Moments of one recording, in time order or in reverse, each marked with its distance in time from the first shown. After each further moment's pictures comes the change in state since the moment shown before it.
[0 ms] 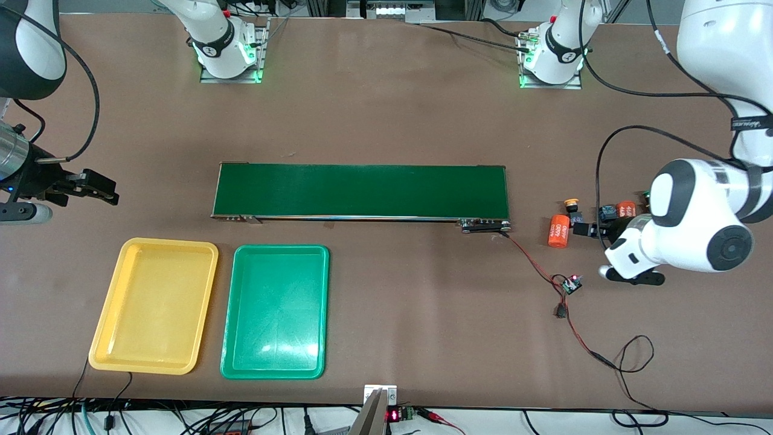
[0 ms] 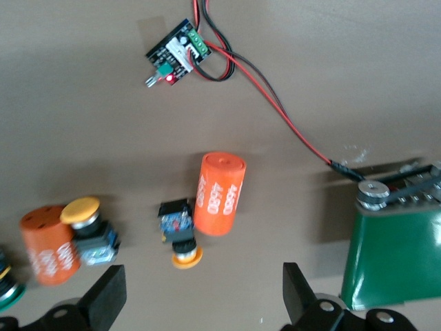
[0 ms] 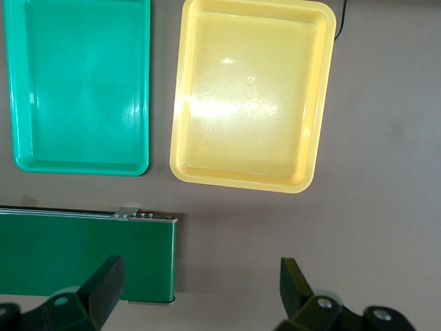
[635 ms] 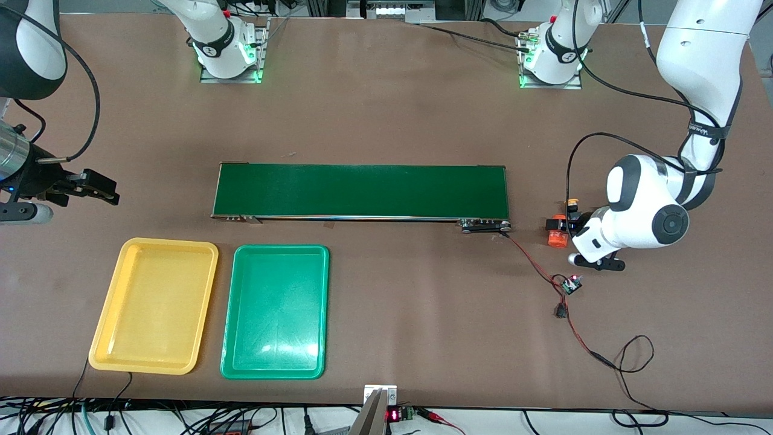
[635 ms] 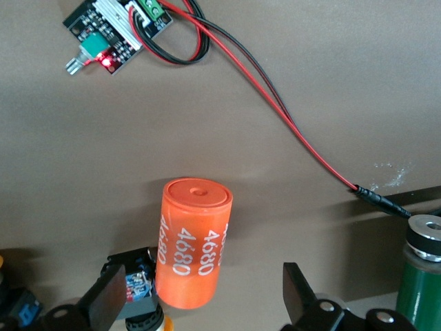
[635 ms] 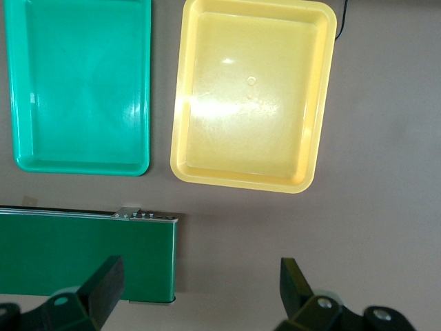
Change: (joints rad) left arm 0.062 -0.043 -0.085 -0.332 0.000 0.388 0.010; right arm 0.001 0.000 0.001 0.000 0.000 0.000 0.000
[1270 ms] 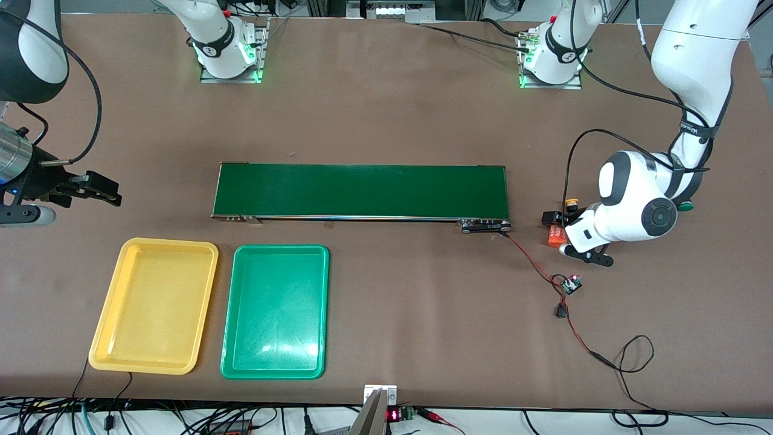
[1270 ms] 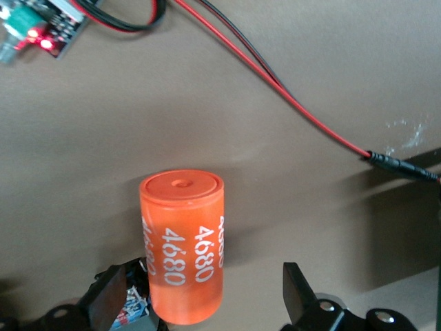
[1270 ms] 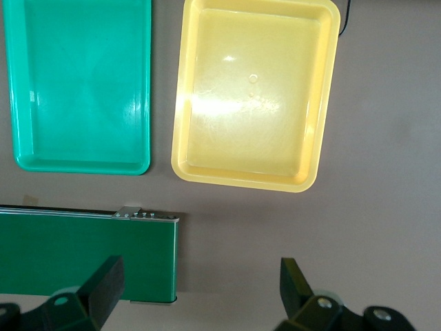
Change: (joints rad) left arm 0.002 -0.003 -0.002 -0.079 0.001 0.074 0.163; right arm -0.001 0.008 0.000 -0.001 0.006 0.000 0.000
